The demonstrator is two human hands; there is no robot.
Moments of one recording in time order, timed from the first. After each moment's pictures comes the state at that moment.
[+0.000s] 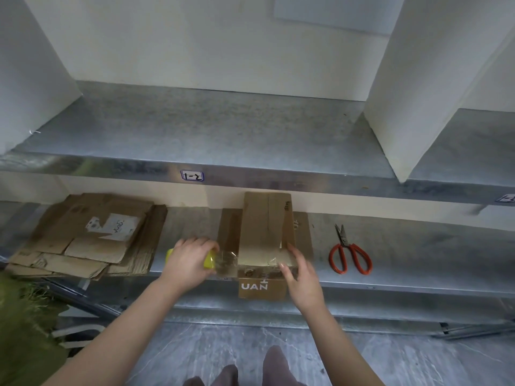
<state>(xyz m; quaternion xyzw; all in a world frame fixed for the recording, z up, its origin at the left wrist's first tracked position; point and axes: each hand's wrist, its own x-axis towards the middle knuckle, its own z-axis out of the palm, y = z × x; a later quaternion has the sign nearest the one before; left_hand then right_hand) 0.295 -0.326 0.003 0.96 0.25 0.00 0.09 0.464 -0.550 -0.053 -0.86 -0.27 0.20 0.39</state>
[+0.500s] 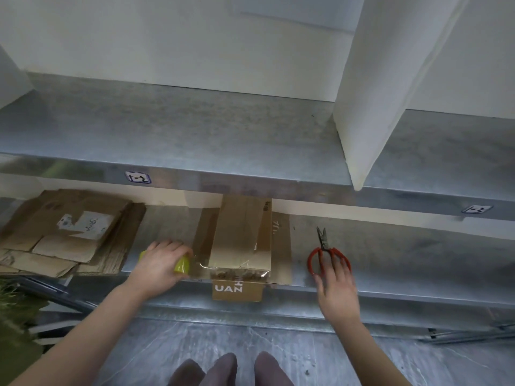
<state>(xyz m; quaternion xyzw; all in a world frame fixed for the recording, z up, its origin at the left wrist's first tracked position) 0.300 -0.333 -0.003 0.97 0.25 -0.02 0.08 0.563 -0.647 -0.078 -0.94 -0.31 0.06 0.12</state>
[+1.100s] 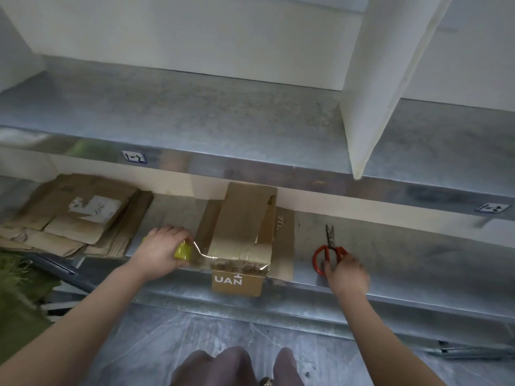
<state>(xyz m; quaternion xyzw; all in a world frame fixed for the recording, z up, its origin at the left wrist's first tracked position) 0.304 -0.334 0.000 0.96 0.27 -0.02 0.09 0.617 -0.621 -0.079 -0.98 -0.18 0.11 -0.01</state>
